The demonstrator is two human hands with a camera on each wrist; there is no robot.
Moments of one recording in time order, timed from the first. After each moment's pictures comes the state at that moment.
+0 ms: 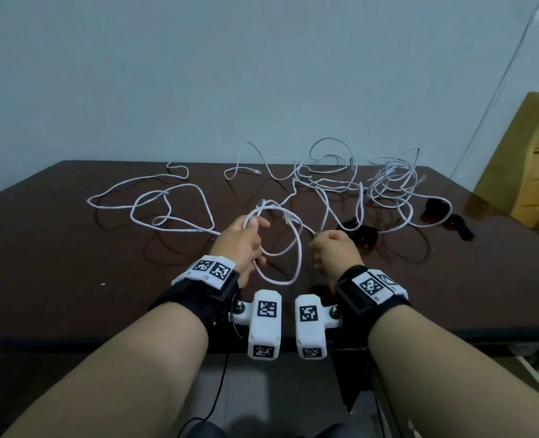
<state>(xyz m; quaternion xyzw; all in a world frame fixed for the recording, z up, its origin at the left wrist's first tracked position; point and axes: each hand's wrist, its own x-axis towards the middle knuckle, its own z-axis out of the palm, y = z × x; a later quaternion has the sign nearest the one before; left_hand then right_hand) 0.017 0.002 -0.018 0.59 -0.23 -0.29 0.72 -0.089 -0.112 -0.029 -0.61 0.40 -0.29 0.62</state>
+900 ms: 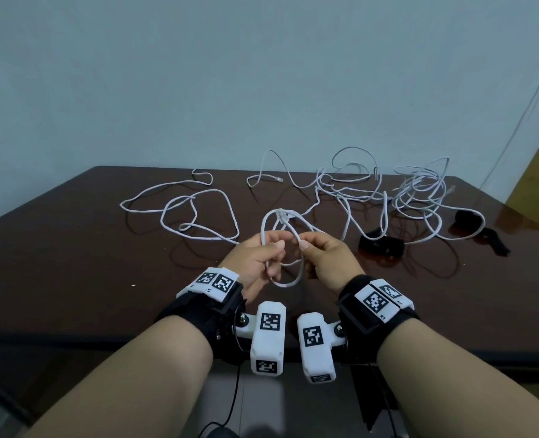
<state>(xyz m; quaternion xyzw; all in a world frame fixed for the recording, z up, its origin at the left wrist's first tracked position) 0.026 0.035 -0.016 0.52 -0.27 -0.39 0.71 -0.067 -0.075 -0.019 -0.69 0.22 -0.27 0.64</state>
